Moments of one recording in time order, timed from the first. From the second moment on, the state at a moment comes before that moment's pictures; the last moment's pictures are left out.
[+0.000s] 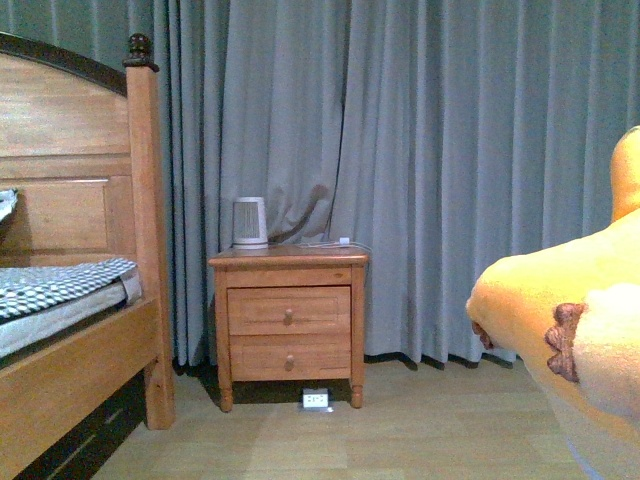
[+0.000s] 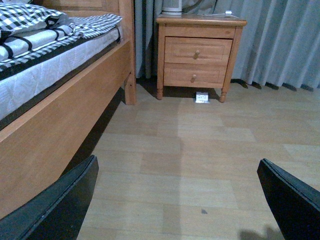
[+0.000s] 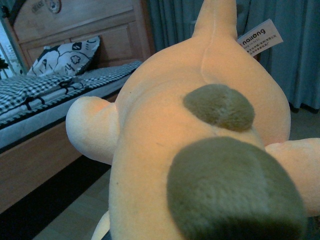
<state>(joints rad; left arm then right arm) 0.00 0.00 0.01 -0.01 0.00 0.00 -0.19 0.34 0.16 0.33 -0.45 0.24</state>
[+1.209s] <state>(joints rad) 0.00 0.00 0.01 -0.01 0.00 0.00 -0.19 0.34 0.16 0.33 -0.45 0.24</state>
